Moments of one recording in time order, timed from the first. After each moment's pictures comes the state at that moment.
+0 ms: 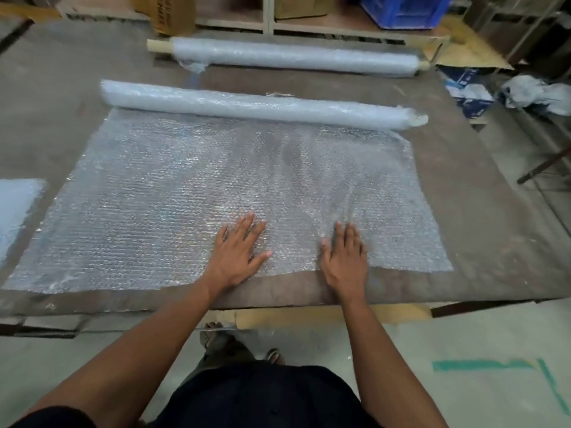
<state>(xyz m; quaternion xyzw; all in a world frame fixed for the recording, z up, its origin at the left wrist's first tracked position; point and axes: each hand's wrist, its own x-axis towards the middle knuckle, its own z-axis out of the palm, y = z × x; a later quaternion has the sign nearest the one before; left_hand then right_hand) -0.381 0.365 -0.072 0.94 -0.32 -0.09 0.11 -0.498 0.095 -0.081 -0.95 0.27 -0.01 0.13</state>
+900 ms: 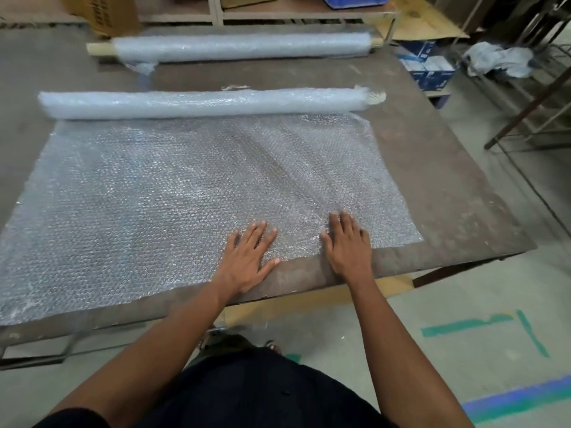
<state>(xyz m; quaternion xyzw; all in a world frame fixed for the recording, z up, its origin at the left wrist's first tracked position) -0.426 0.287 -0.075 0.90 -0.41 -0.10 0.05 -0.538 0.017 -0.072 -0.96 0.25 0.02 0.08</state>
